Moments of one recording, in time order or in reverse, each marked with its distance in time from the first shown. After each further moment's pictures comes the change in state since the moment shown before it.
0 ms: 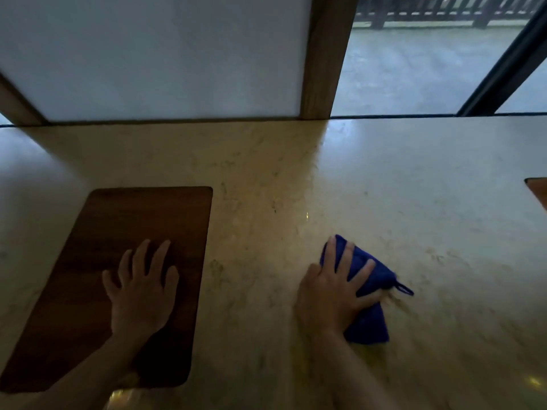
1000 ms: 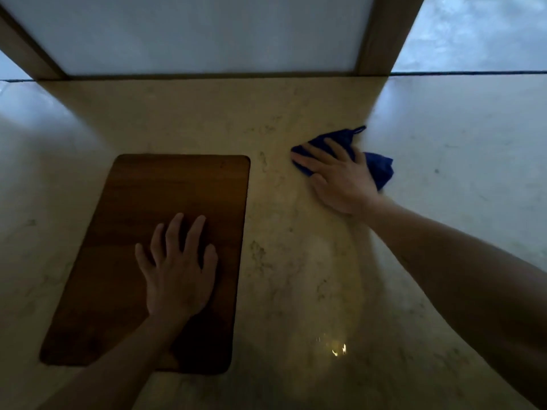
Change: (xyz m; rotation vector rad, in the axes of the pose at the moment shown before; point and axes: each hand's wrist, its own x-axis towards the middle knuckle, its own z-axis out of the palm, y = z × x) left_hand 0.003 0.001 0.005 0.048 0.006 -0.012; right_hand 0.140 -0.106 -0.015 -0.123 -0.265 -0.943
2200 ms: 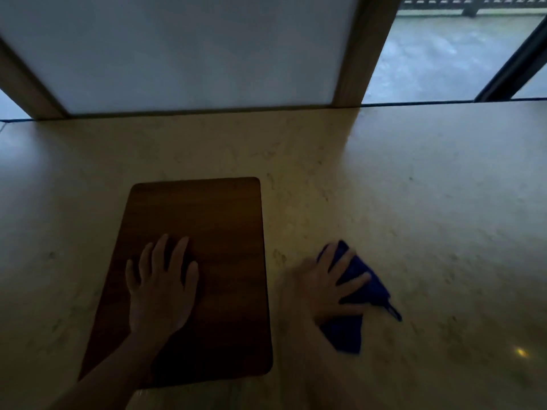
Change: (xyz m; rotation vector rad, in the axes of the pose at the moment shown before) left_hand 0.021 -0.086 -0.009 -0.057 0.033 0.168; right_hand -0.077 -0.183 0.044 0.747 0.211 1.216
